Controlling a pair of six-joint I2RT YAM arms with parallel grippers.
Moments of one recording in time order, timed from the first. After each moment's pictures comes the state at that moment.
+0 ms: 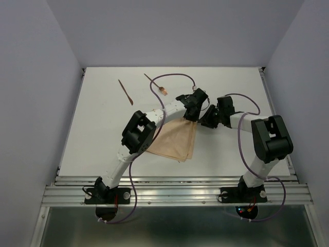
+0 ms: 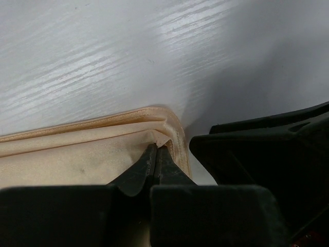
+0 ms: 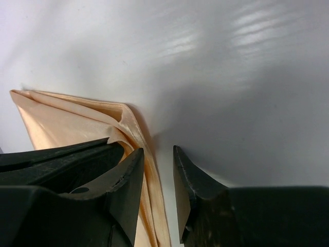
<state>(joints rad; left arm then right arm) -0.85 2.36 2.02 -0.68 -0.13 -0.47 0.22 1.74 0.89 -0.01 -0.27 0.79</state>
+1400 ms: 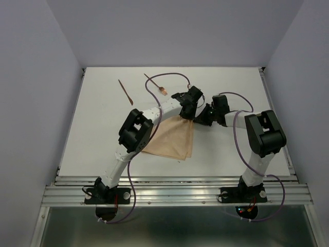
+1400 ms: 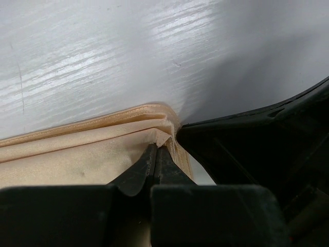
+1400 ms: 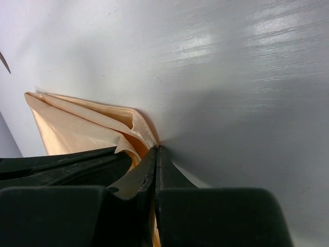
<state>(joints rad) -0.81 2.34 1.97 -0.65 -0.09 -0.47 0.25 1.85 0.94 0.10 -0.30 0.81</state>
